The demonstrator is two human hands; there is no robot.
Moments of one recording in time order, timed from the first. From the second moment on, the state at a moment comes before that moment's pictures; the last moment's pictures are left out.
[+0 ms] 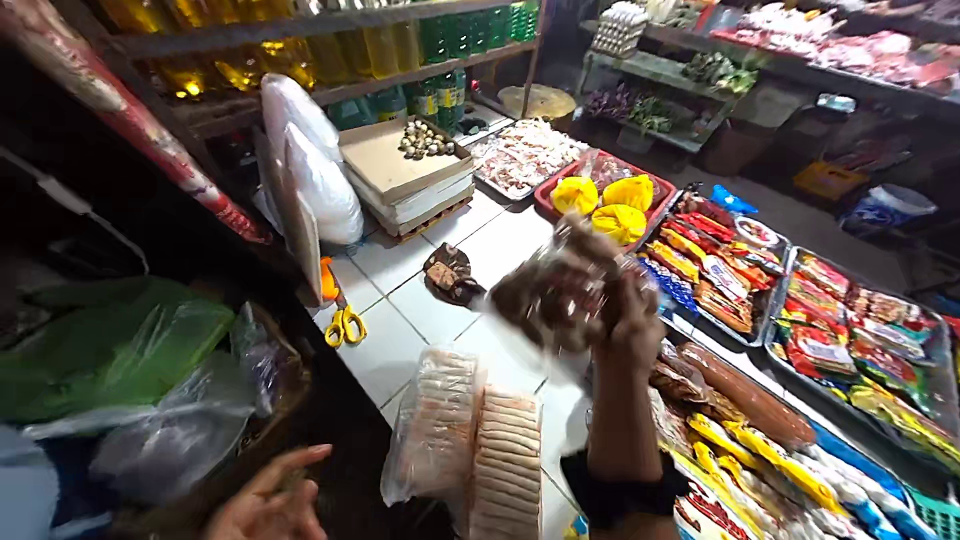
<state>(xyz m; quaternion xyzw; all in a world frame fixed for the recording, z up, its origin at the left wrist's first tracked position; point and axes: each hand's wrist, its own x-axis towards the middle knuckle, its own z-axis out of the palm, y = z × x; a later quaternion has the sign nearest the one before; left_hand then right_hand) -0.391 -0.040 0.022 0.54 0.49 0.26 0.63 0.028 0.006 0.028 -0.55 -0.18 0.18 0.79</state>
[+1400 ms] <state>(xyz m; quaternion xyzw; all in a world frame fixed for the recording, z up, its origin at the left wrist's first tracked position) -0.386 0.011 -0.314 0.48 0.70 -0.05 0.53 -0.179 -0.119 -0.038 -0.37 -0.66 0.56 0.33</state>
